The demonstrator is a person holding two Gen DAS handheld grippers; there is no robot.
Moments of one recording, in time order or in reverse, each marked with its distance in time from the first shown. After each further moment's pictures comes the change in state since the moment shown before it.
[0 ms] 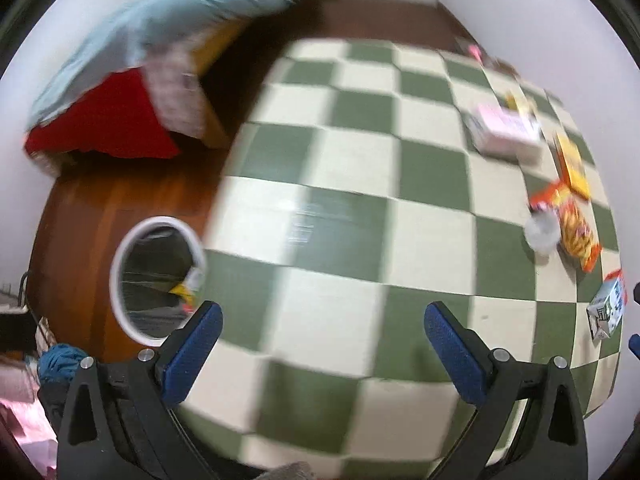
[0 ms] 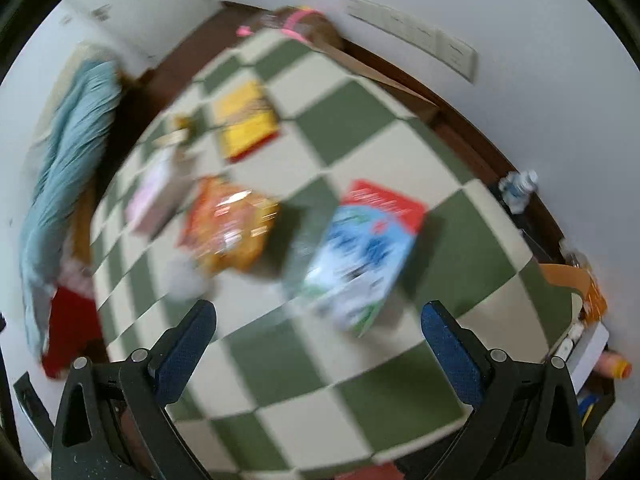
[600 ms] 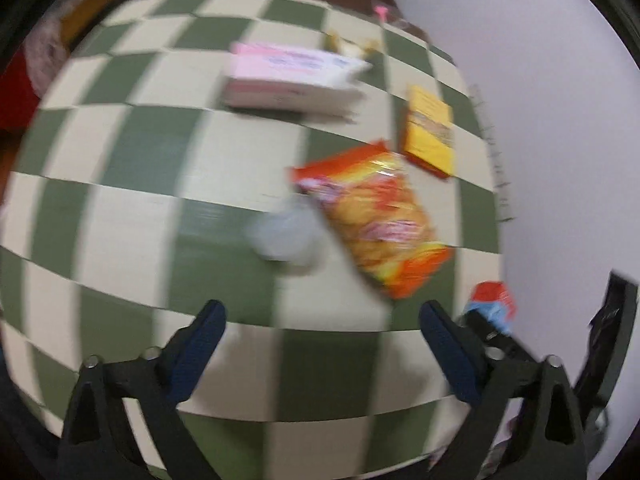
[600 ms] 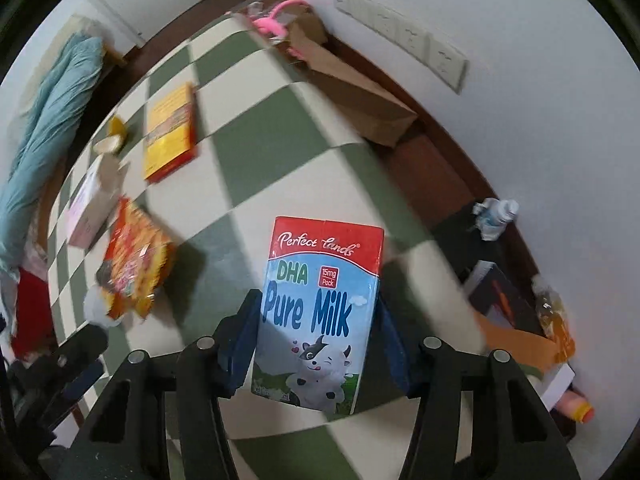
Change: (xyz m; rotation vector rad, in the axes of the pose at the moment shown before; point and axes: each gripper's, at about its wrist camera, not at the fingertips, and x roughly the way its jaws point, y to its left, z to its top) left arm 0.011 -0.163 0.018 -0.044 0.185 -0.411; right arm 0.026 -0.041 0.043 -0.099 0.015 -0.104
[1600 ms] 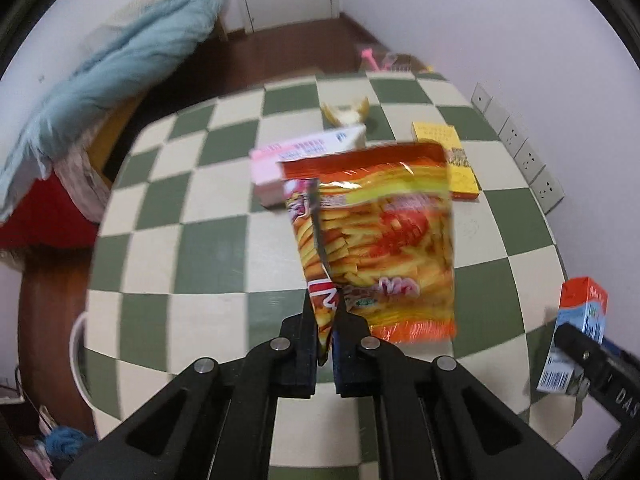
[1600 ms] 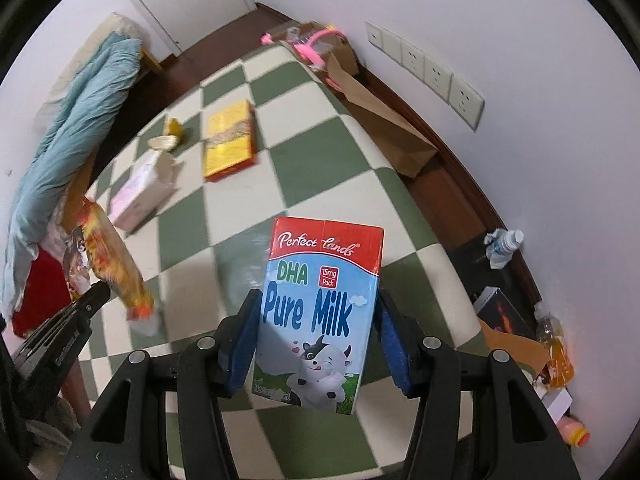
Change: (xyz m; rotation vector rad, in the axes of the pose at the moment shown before) left arm -0.030 -0.013 0.002 0.327 -0.279 0.328; right arm -0.043 0.020 -0.034 -0.101 -0.119 0.074
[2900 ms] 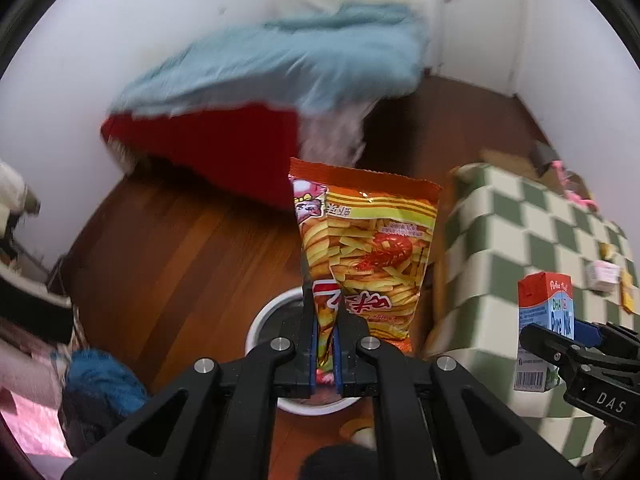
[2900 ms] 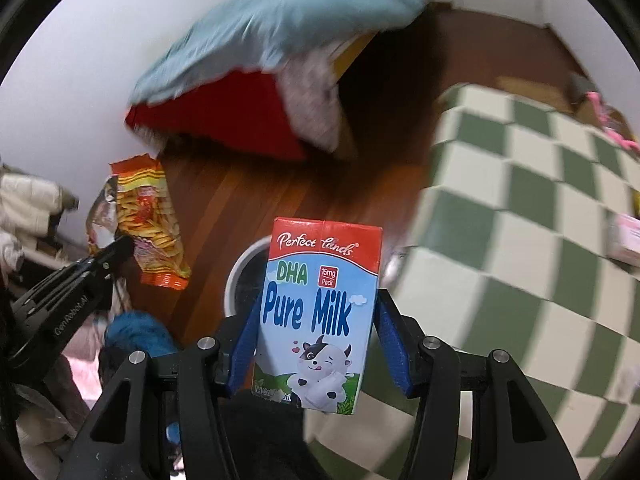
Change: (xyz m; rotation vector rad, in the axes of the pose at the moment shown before) left arm -0.102 0.426 -0.118 -0.474 -0.082 0.283; right arm 0.015 0.486 -0.174 -0.756 0.199 0.402
